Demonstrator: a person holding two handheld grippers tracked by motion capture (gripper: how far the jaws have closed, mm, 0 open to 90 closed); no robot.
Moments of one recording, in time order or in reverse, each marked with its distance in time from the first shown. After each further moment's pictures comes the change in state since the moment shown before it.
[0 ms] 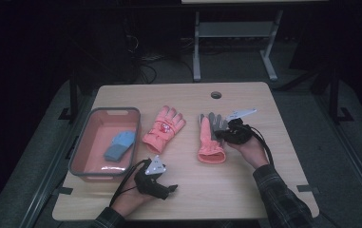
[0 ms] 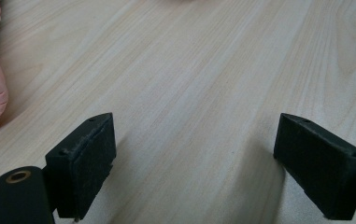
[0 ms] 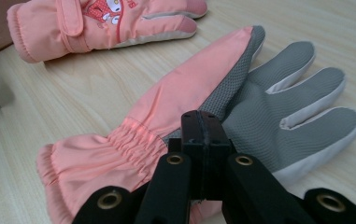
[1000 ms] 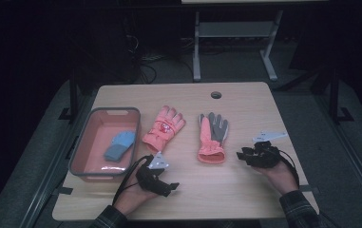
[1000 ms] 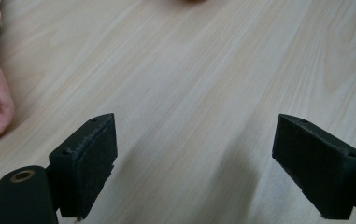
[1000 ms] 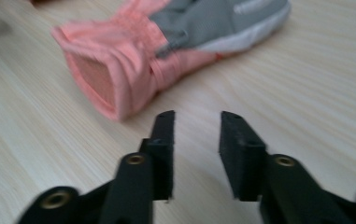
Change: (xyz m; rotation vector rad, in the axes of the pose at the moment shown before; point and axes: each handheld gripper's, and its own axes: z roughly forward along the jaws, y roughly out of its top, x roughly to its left) left arm -0.001 0.017 -0.004 0.062 -0.005 -0.031; right arm 0.008 -0.073 -0.068 0.018 -0.110 0.052
